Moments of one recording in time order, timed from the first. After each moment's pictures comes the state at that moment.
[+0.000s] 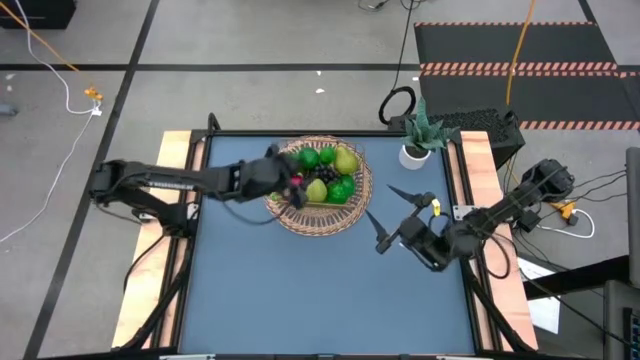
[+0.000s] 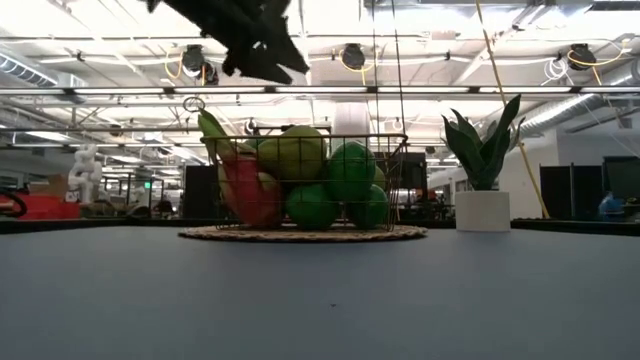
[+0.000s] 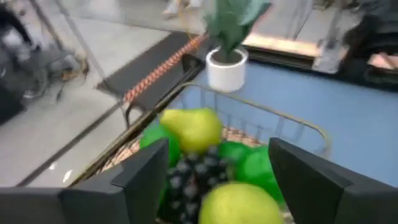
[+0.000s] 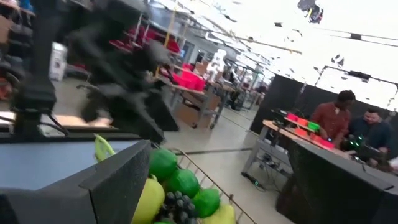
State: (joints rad) left arm 0.08 1.37 1.00 -0.06 -0.42 -0.11; right arm 0.56 1.26 0.64 1.01 1.28 -0.69
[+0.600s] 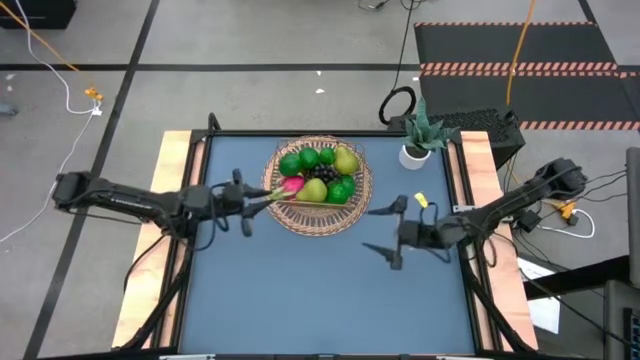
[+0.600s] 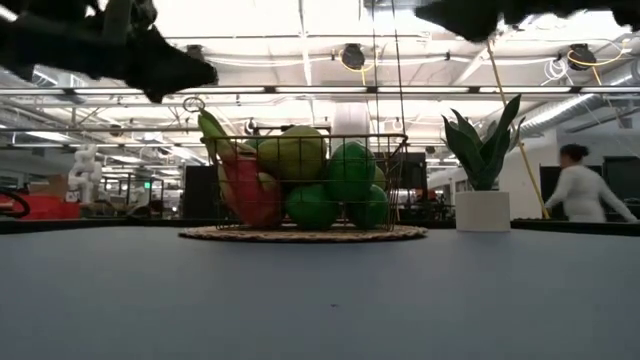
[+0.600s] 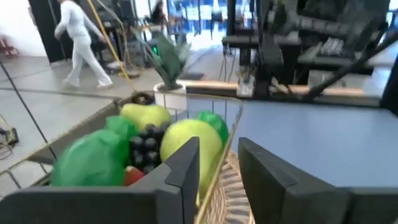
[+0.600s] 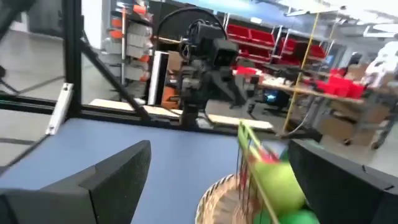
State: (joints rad) left arm -0.06 0.78 0.25 0.47 -0.29 0.02; right arm 0.41 1.09 0.43 0.67 0.53 -0.15
